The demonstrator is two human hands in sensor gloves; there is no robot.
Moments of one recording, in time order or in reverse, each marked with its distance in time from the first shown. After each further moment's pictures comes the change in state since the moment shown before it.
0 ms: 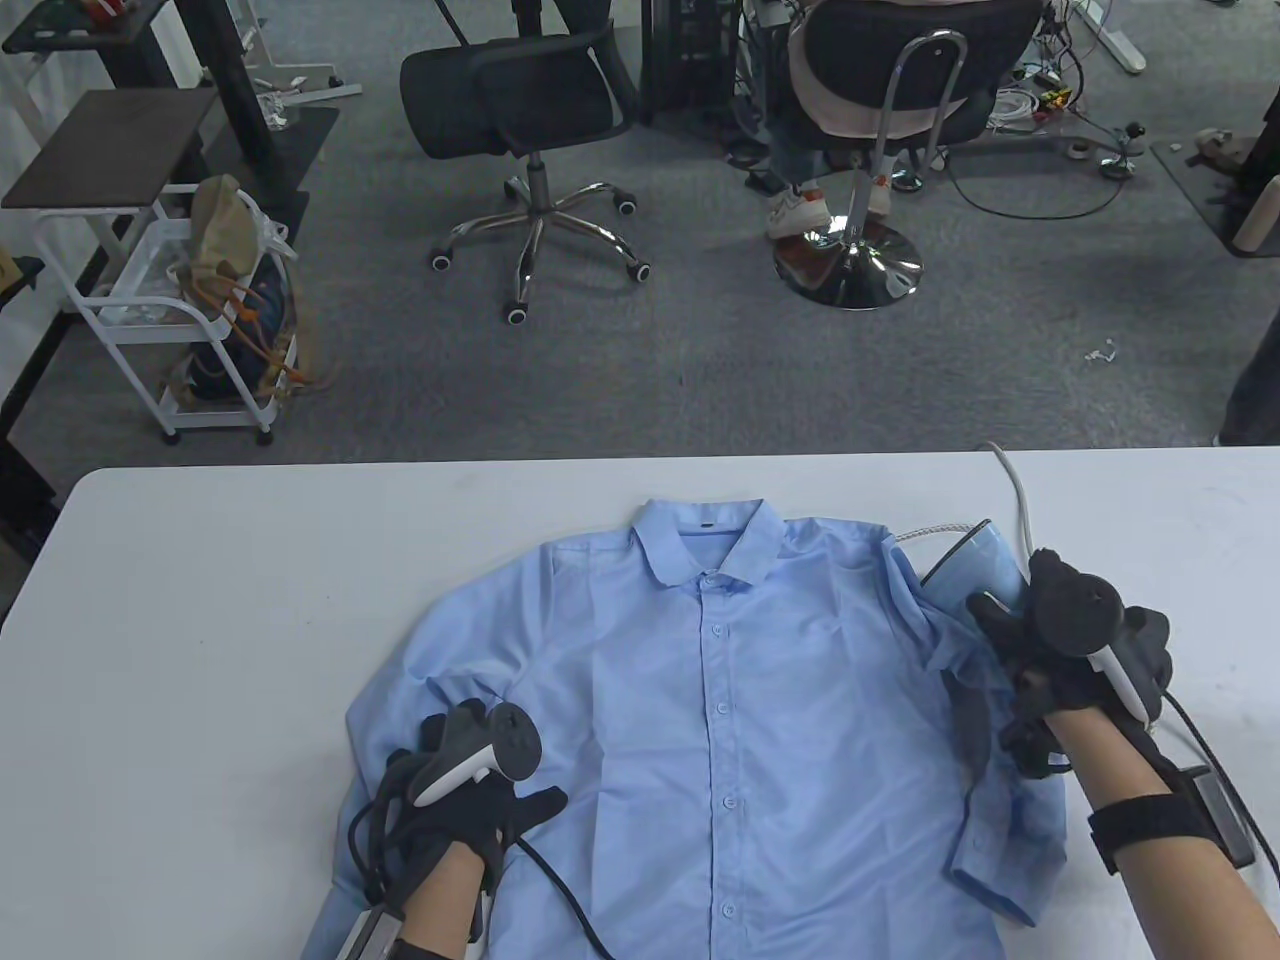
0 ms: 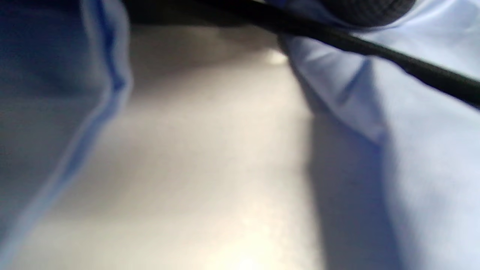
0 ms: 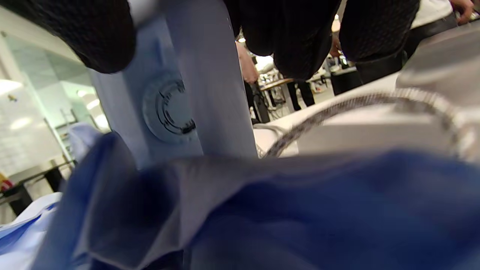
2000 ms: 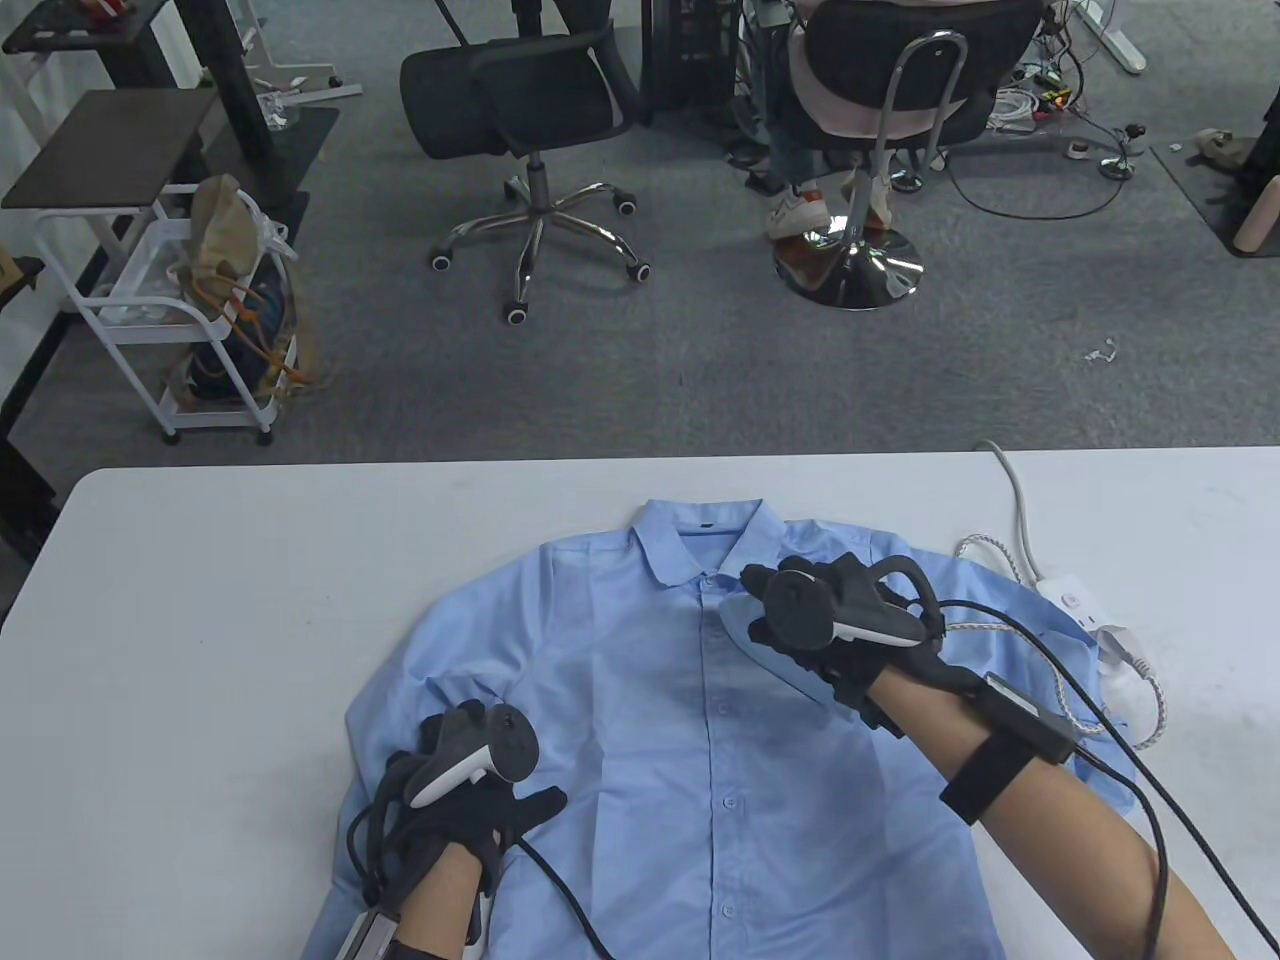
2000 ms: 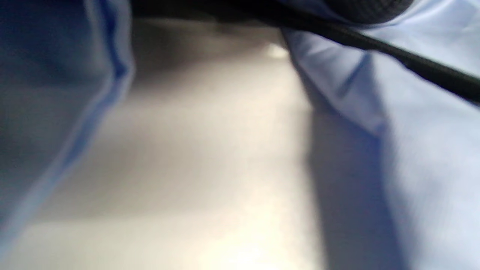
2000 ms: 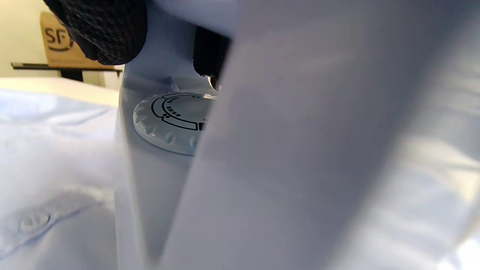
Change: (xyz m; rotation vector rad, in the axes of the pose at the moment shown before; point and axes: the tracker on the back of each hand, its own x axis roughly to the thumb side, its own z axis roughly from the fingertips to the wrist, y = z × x) left_hand -0.002 -0.001 0.000 -0.013 -0.010 0.014; right_hand 0.209 0.068 0.034 0.286 -0.709 0.479
